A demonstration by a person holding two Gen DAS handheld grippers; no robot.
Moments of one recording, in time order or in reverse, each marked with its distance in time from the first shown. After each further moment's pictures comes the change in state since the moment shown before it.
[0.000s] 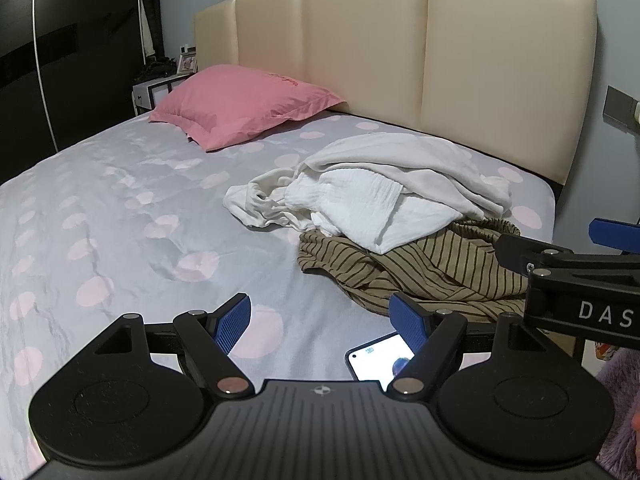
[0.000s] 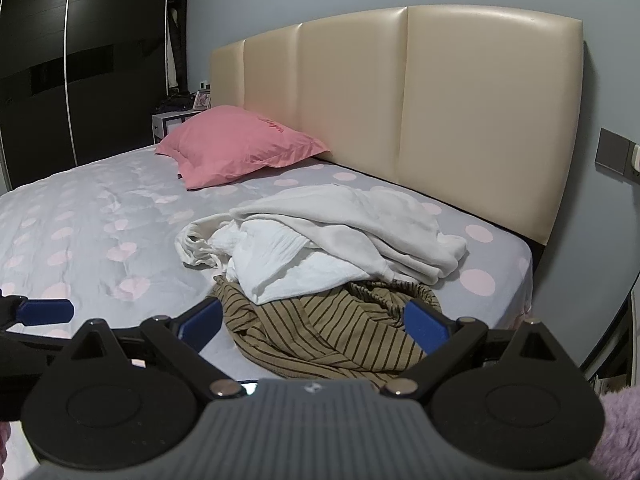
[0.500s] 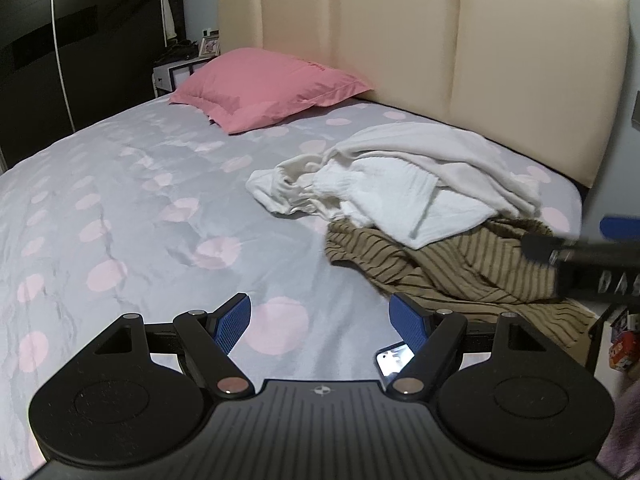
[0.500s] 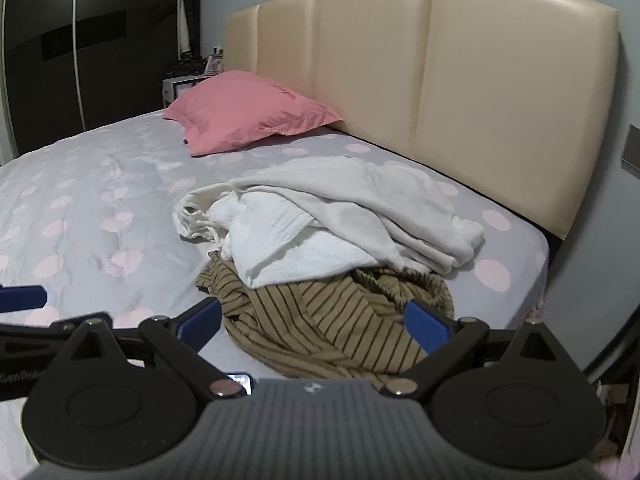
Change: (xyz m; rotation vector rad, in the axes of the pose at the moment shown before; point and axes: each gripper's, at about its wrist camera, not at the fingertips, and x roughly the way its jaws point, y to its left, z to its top) left arm 0.023 0.023 0.000 -0.049 0.041 0.058; right arm 0.046 -0.008 0.015 -0.059 0.091 0.043
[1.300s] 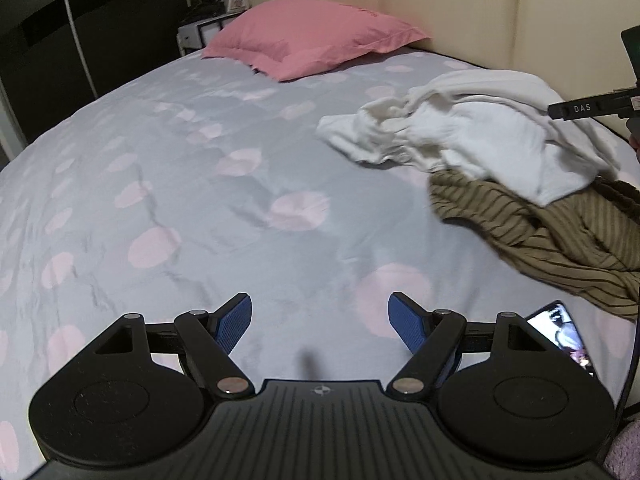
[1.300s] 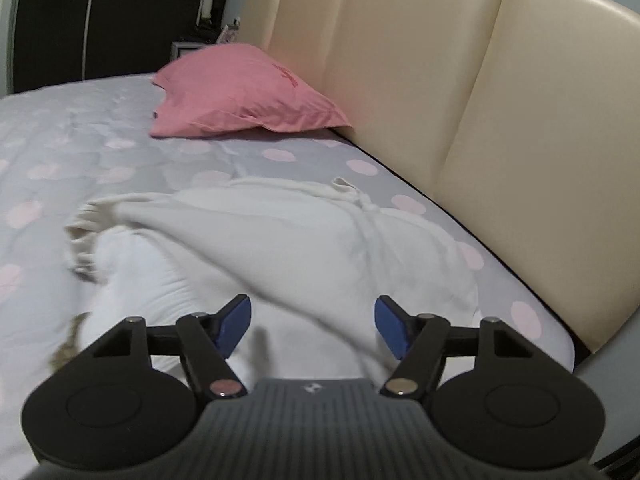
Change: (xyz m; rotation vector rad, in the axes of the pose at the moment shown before) left arm 0.060 0.086 -0.009 0.004 0.142 0.095; right arm 0.218 -0.038 0.084 -0.208 0.042 -0.042
